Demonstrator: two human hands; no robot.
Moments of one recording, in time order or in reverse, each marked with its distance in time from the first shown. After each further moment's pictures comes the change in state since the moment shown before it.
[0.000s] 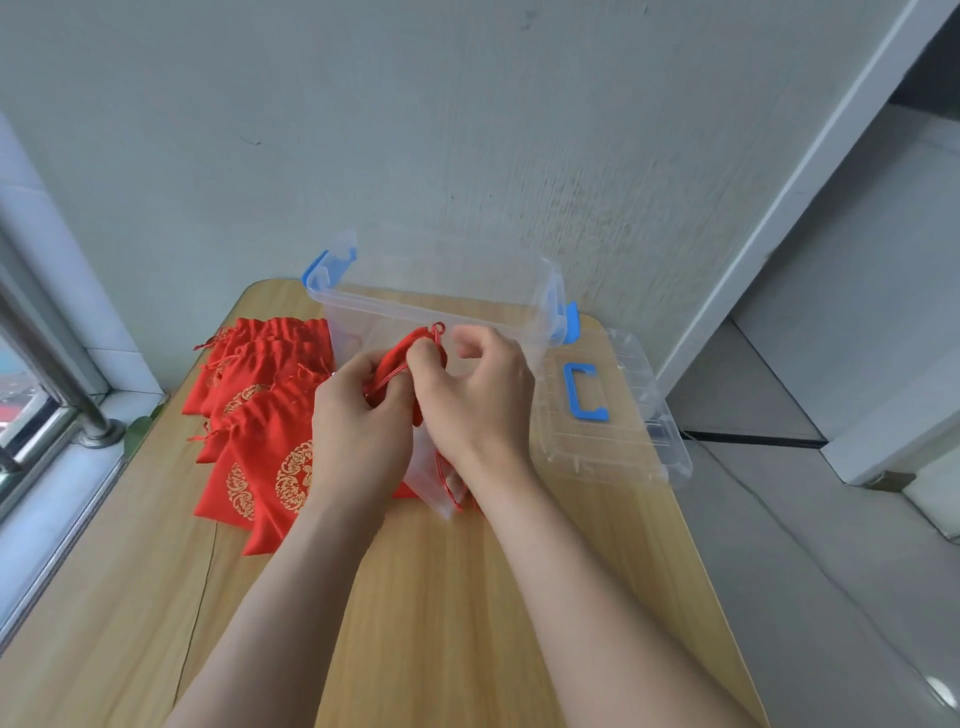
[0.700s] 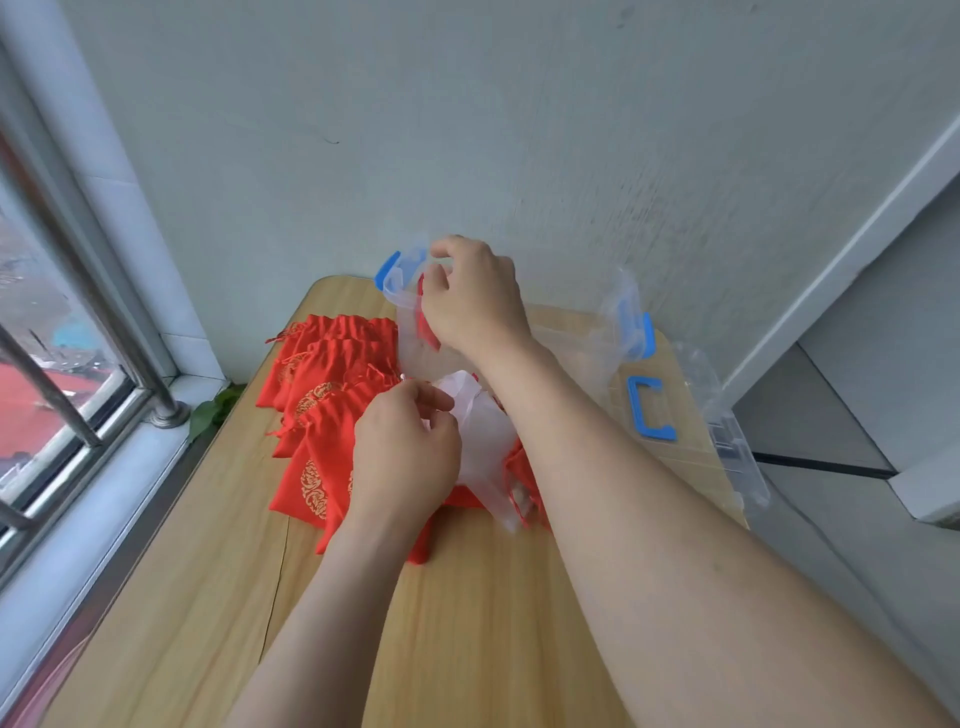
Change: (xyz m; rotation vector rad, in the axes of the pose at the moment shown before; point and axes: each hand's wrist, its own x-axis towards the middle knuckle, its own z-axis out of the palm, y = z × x) left_hand 0.014 -0.018 -0.029 0.376 -0.026 -0.091; right_hand 0.082 -0.050 0.073 -0.359 -0.273 -0.282
